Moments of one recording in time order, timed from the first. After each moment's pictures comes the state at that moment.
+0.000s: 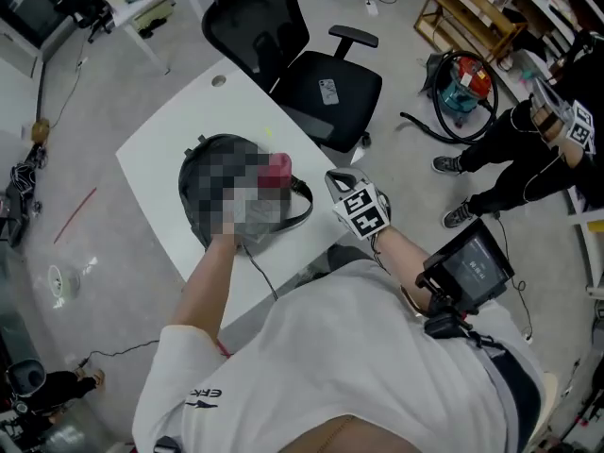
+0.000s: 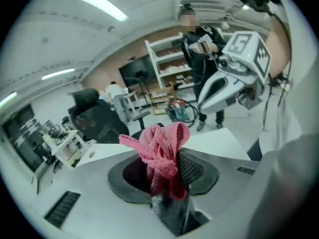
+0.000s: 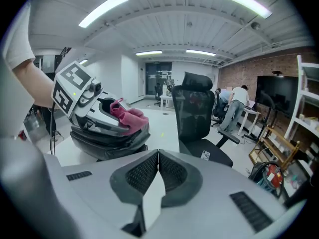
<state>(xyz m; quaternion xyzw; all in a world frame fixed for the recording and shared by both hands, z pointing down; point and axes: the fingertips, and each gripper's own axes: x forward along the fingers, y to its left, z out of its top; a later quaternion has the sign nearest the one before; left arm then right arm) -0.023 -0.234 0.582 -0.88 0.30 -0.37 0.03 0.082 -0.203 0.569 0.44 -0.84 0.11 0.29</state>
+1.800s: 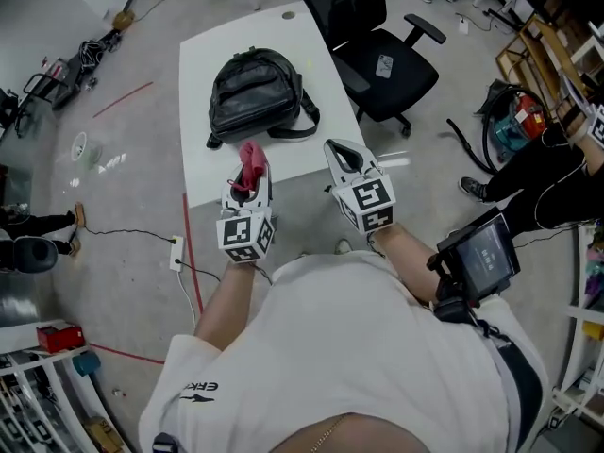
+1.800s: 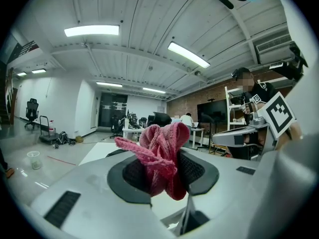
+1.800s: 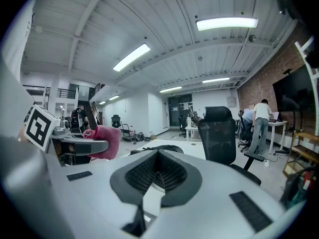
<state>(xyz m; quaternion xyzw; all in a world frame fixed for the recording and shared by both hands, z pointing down) -0.040 0.056 0.467 -0.71 0.70 -0.02 -0.07 0.094 -0.013 0.457 0.31 -0.94 0.04 0.11</state>
